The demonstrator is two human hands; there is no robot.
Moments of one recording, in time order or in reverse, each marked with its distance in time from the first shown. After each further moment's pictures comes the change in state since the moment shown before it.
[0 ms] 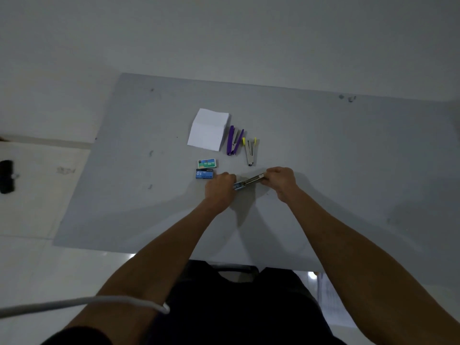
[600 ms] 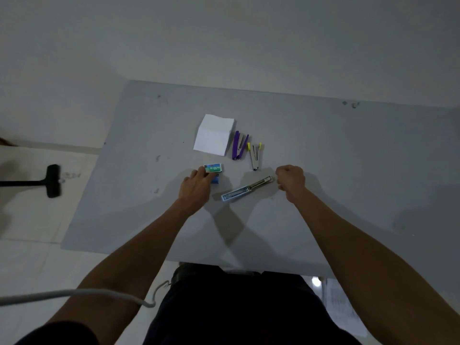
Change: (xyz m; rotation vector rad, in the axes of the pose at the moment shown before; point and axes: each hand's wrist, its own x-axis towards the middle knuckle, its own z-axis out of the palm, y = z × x) left_hand -0.004 -0.082 -0.011 0.135 0.087 0.045; right_hand -0.024 -0.030 -0.006 -0.128 0.151 -0.081
